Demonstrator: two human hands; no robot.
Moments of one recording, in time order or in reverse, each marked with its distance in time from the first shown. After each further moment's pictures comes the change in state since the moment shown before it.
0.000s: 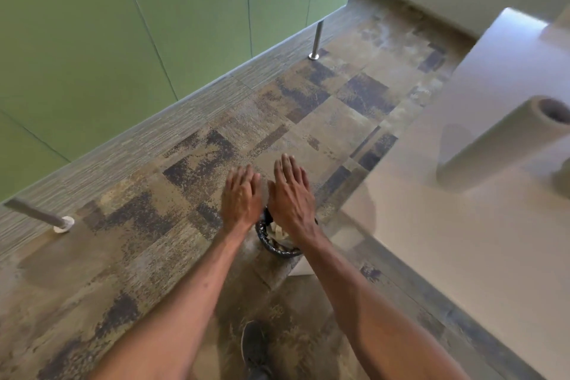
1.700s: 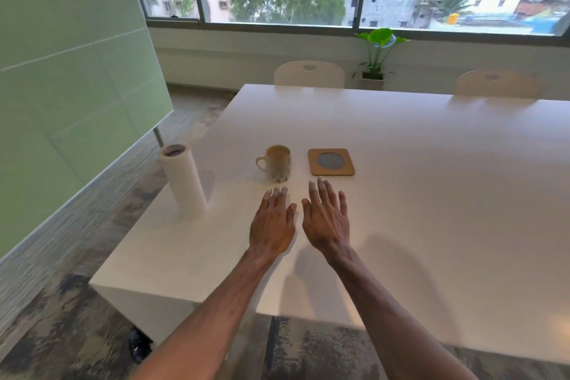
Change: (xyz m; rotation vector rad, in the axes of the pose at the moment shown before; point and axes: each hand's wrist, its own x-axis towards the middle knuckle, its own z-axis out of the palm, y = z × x) left_hand -0.230 0.510 0.193 0.101 -0.124 0.766; right_hand -0.330 0.440 -0.257 -0.029 0.443 0.583
